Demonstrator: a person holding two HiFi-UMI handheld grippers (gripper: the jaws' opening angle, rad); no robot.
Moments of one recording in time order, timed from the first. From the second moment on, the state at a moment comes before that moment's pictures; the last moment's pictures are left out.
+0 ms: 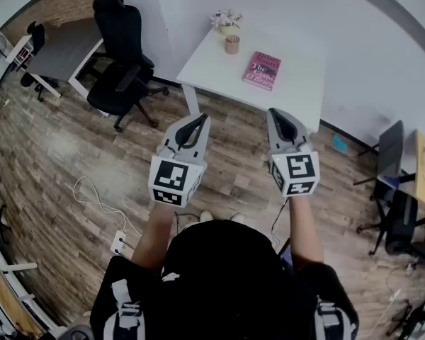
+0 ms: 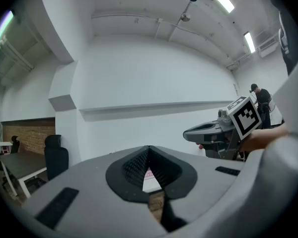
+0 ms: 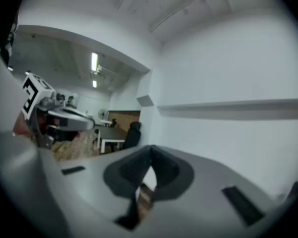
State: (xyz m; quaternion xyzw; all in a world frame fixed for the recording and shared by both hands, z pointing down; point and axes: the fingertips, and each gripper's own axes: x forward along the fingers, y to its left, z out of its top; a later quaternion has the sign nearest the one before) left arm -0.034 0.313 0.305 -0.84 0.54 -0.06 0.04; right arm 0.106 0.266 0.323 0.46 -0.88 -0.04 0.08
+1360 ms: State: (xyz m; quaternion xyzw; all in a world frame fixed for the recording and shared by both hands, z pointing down) left arm -0.001 0.240 0.344 -0.81 0.58 -0.09 0.03; right arm 0.131 0.187 0.367 0.42 -0.90 -0.03 0.09
